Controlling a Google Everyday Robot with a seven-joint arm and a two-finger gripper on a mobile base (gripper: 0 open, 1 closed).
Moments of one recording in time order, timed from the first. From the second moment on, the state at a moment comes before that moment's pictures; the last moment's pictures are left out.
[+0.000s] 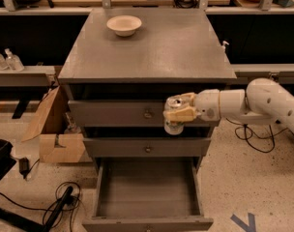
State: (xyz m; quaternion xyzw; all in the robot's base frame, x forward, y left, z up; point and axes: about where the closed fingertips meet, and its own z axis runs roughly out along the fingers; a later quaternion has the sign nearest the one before) arm 0.619 -0.098 0.749 -0.44 0.69 0.35 0.46
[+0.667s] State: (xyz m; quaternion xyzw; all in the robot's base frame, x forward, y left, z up) arm 0.647 -0.066 0.885 -0.45 0.68 0.32 0.48
